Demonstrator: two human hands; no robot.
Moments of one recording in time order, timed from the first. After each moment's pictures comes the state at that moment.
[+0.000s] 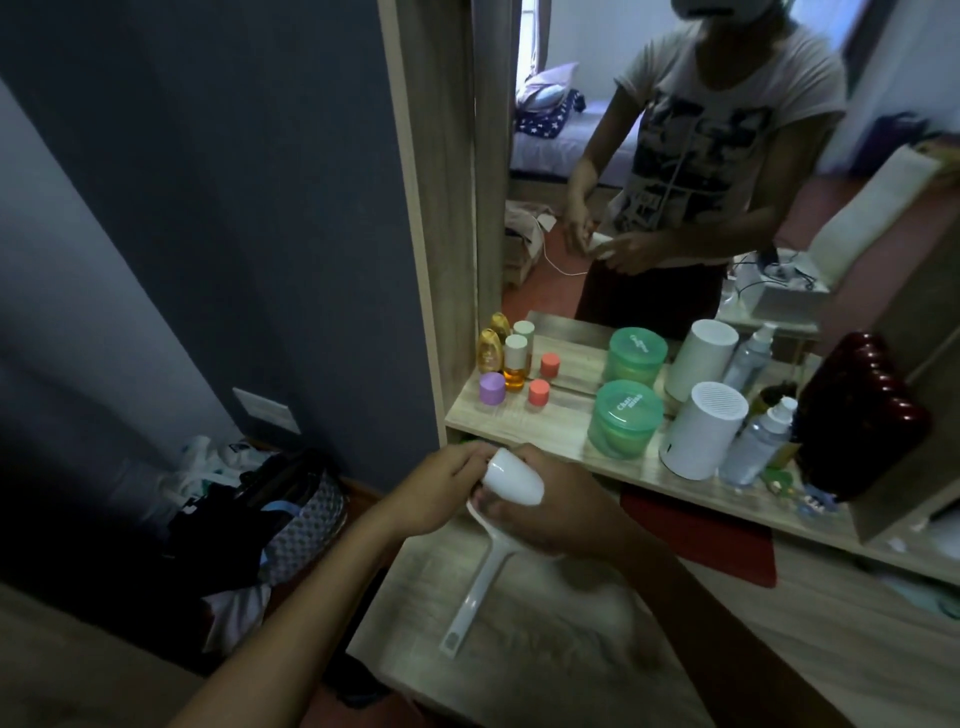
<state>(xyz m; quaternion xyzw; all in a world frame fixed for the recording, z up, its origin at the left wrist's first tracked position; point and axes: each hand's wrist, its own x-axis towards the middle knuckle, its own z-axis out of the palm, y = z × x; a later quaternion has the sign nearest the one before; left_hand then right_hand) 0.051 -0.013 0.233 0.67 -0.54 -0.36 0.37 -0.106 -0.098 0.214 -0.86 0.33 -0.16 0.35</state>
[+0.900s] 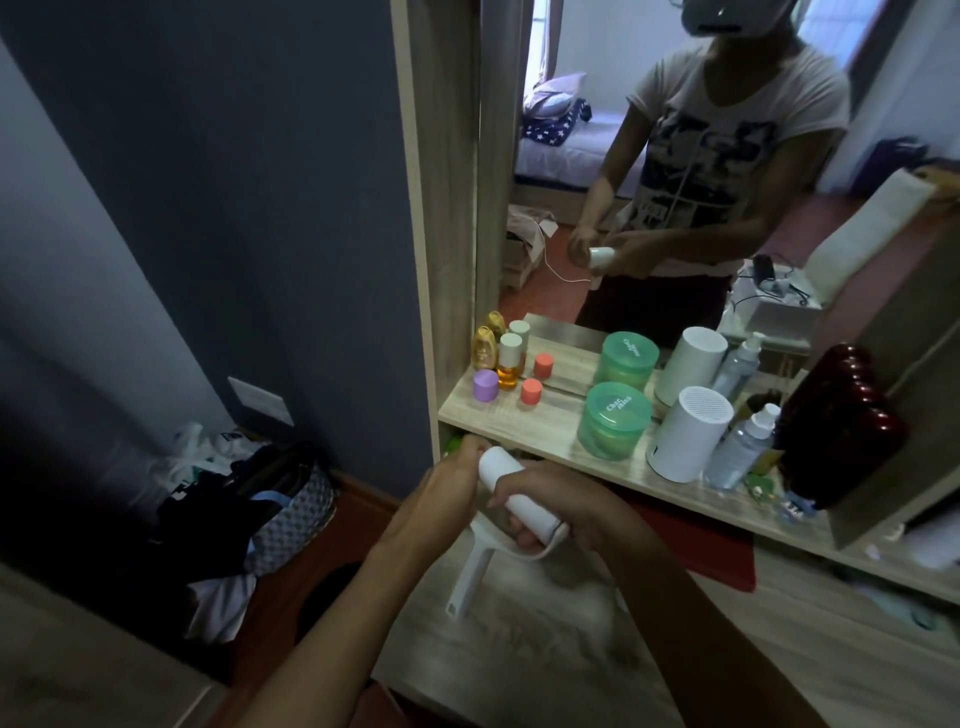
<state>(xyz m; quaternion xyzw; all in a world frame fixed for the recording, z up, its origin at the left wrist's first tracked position) 0.019 -0.006 0.215 0.74 -0.55 -0.20 0.31 -0.102 -0.100 0.239 -0.55 0.46 0.07 0.69</state>
